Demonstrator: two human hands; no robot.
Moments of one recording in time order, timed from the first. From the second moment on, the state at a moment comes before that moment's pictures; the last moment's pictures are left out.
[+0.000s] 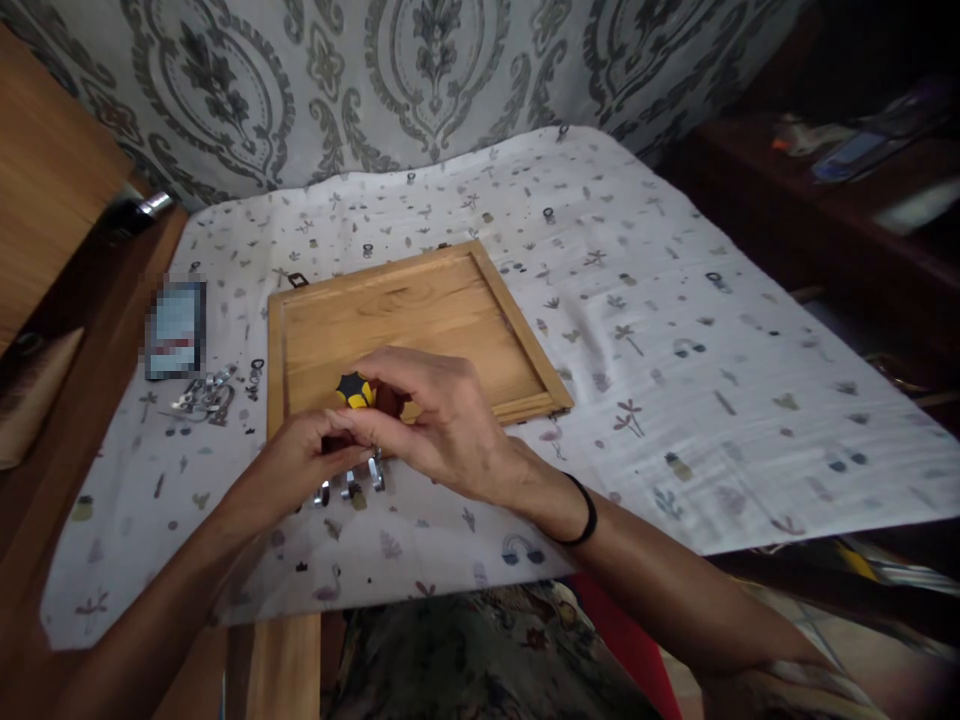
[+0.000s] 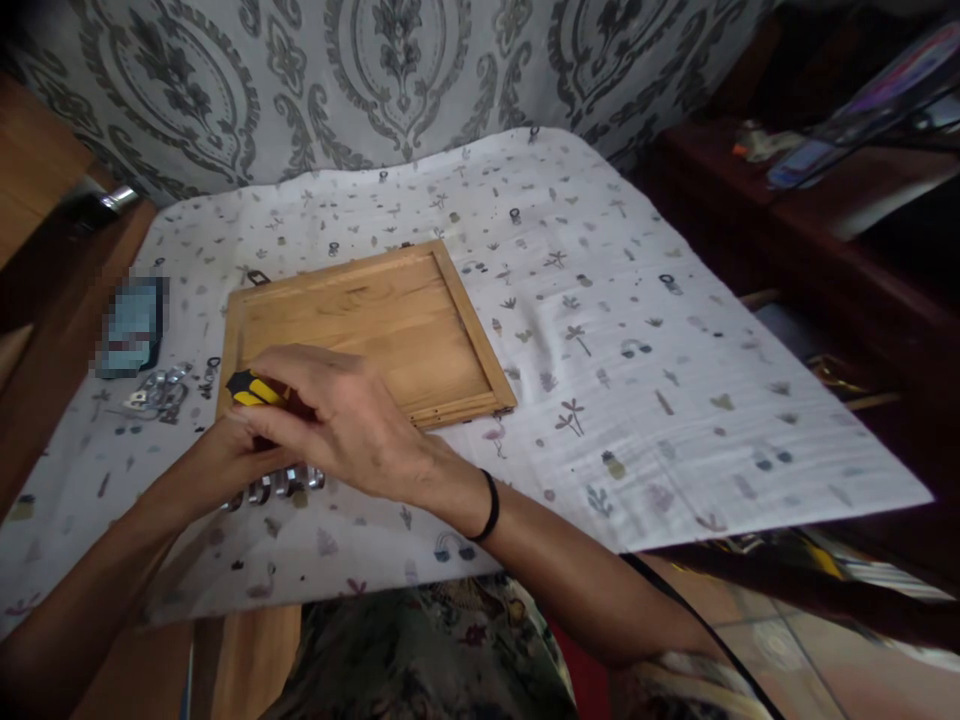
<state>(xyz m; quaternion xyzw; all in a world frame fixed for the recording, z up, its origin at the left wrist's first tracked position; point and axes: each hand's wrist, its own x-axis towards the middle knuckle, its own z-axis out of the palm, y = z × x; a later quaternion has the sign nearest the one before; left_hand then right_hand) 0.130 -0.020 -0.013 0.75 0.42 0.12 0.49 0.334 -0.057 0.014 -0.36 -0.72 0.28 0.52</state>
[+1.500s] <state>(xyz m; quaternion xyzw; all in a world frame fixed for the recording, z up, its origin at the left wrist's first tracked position) 0.123 -0.036 -0.001 0.82 0.39 0.19 0.38 0.333 -0.056 0.012 -0.33 -0.73 0.27 0.53</state>
